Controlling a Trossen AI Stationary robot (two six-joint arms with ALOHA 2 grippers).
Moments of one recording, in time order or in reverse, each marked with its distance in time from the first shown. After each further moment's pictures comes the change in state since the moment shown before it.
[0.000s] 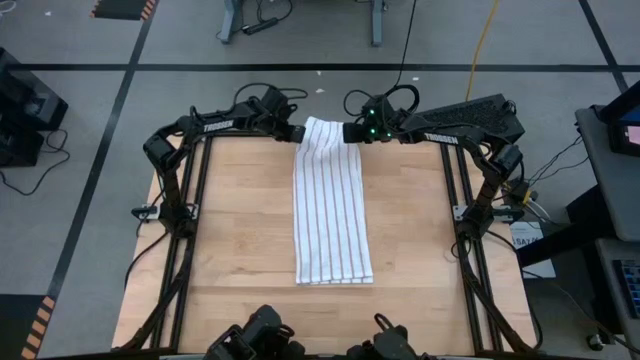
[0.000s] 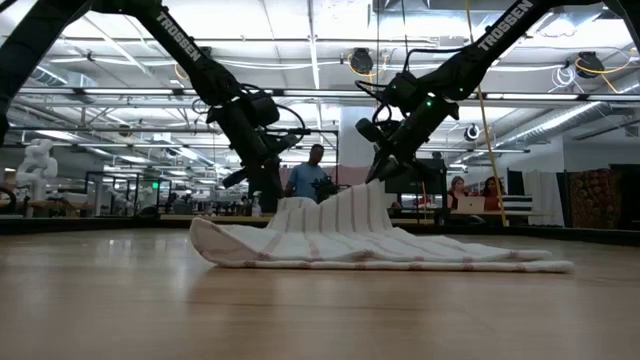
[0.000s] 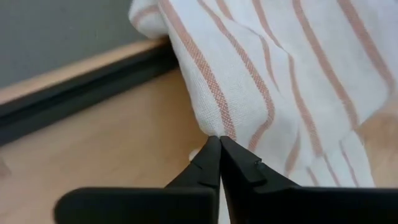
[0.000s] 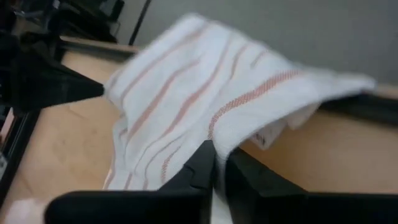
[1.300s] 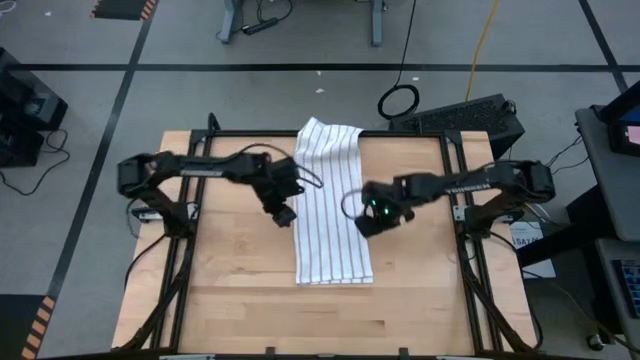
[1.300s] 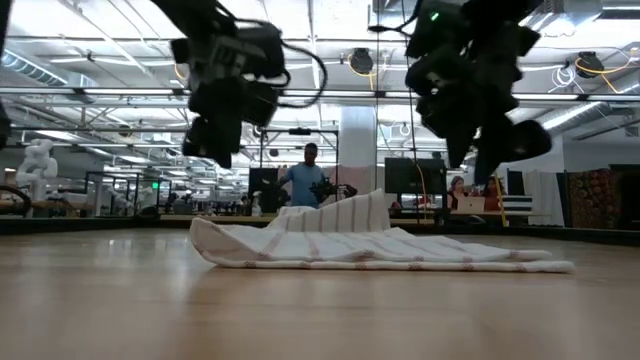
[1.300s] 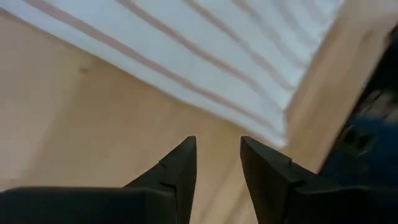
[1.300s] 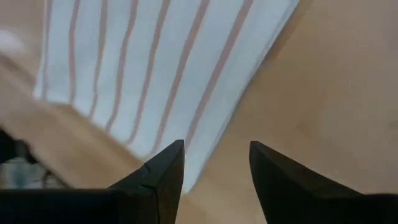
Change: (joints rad) left arm -0.569 -0.319 -0.234 -0.350 0.206 -0.060; right arm 0.664 -0.312 -0.234 -0.507 -0.140 0.413
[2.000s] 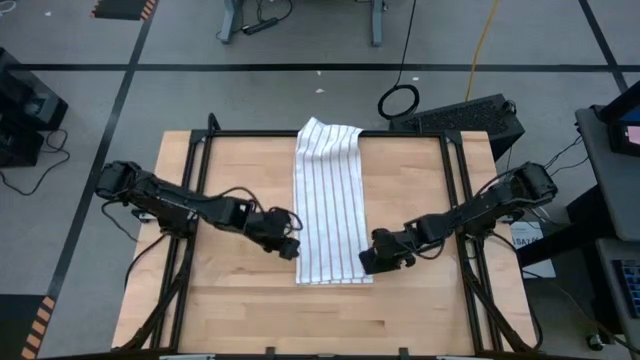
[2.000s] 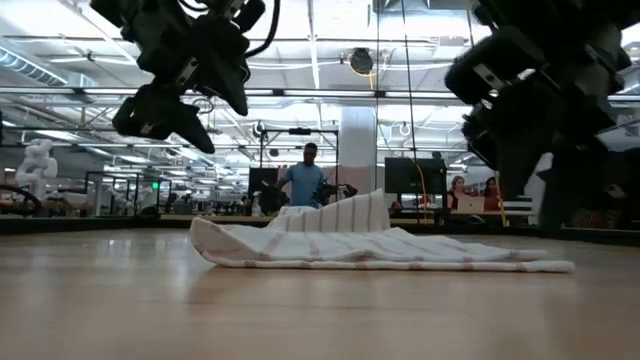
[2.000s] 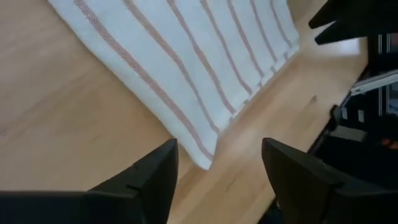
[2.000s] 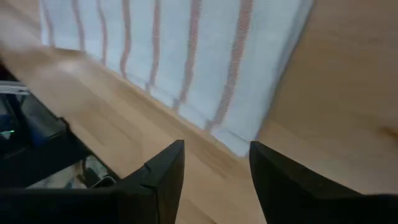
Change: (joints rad) left arm -0.444 -0.139 -0.196 0.418 -0.408 -0.807; right arm 0.384 0.020 -0.288 0.581 0.125 0.537
